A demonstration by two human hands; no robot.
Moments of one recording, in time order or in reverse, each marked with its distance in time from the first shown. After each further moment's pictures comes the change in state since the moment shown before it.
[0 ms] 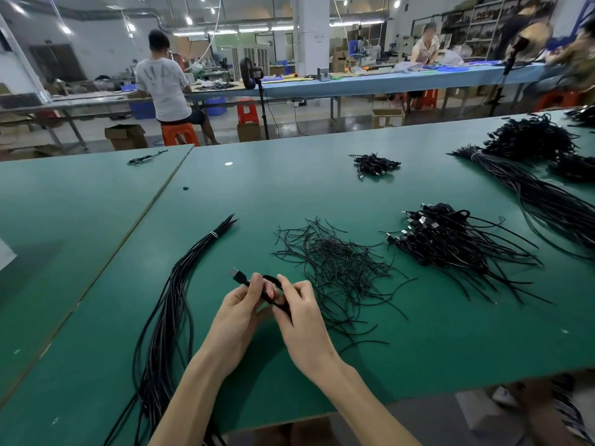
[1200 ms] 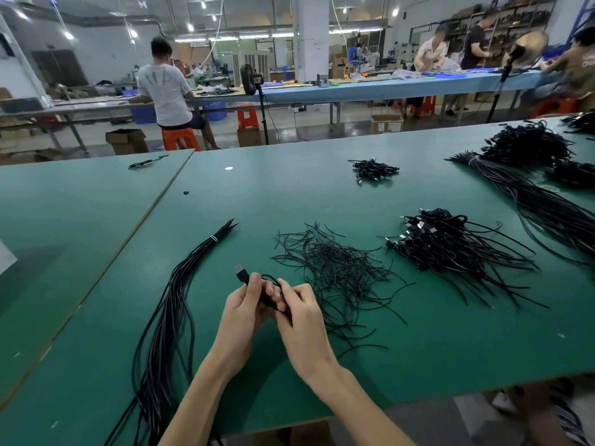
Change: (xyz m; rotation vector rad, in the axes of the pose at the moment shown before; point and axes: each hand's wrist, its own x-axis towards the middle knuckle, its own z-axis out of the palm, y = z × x) left_hand 0.006 -0.005 0.009 0.005 0.087 0.121; right_hand 0.001 0.002 0.005 -0.014 0.086 -0.038
